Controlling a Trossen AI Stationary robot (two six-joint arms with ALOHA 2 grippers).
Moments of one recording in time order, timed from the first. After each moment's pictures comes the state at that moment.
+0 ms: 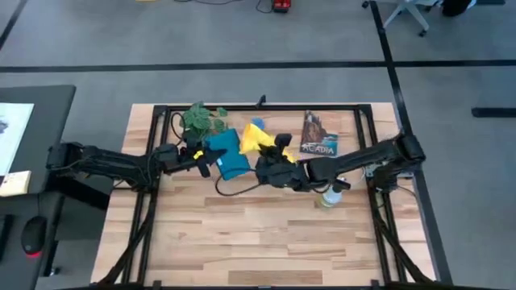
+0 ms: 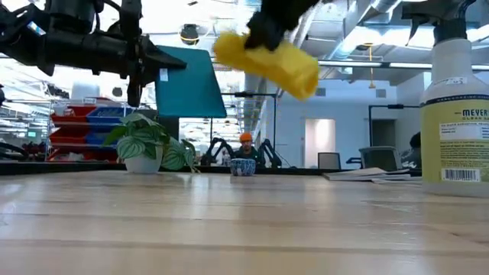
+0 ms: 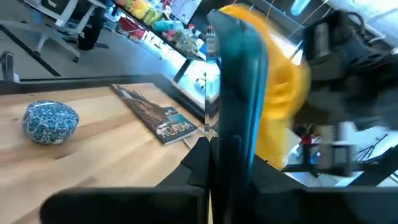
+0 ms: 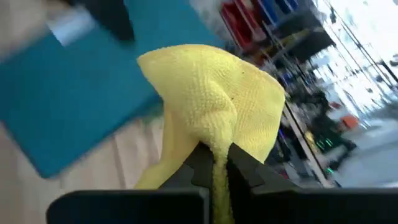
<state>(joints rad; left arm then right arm) 0.12 0.95 0.21 0.74 -0.22 -0.60 0.20 1.71 1.33 -0.09 0.95 -0.42</state>
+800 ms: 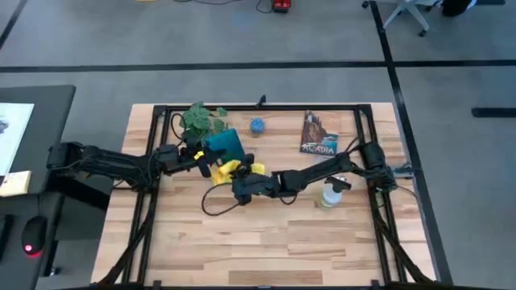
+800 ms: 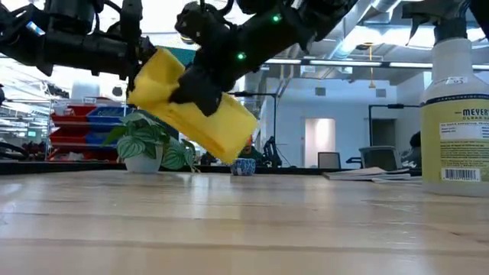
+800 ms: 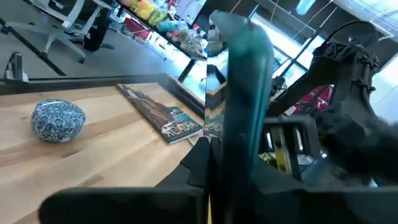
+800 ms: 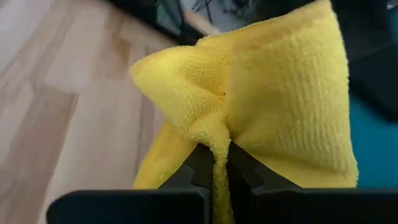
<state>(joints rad) 0.10 0.95 0.21 0.74 -0.24 -0.60 0.15 2.08 1.40 0.19 0.63 -0.50</state>
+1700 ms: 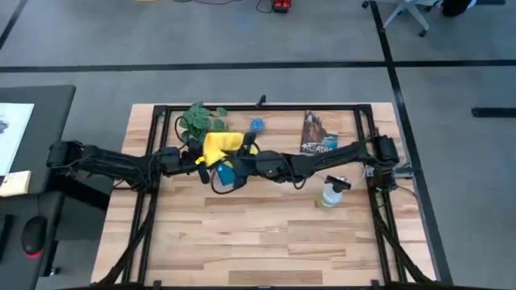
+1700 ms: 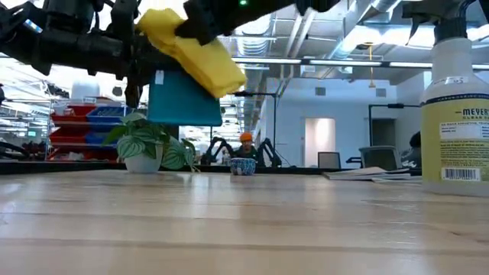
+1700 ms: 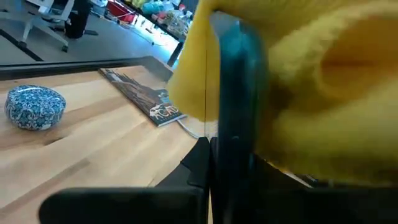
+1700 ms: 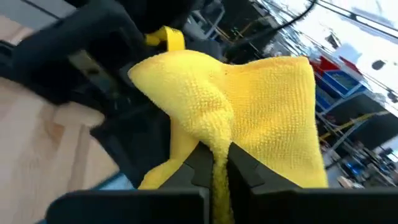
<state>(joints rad) 0.07 0.95 0.21 0.69 -0.20 -0.56 0.07 1.99 1.48 0.39 0.48 -0.61</state>
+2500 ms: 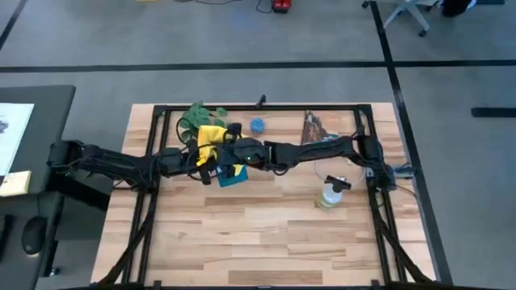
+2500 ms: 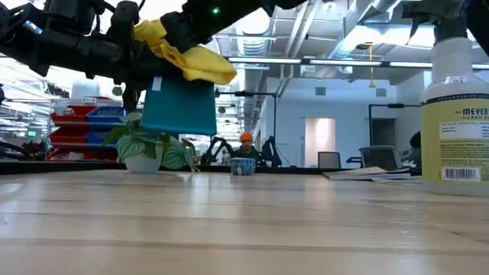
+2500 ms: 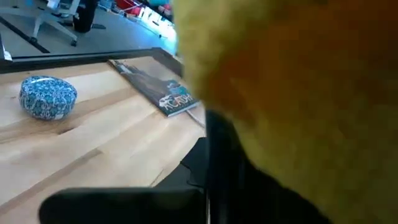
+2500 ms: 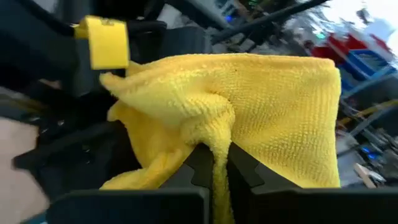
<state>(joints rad) 0.05 0.95 0.21 0.65 -0.20 -0.54 -0.01 2.11 1.76 0.05 0.41 -0.57</state>
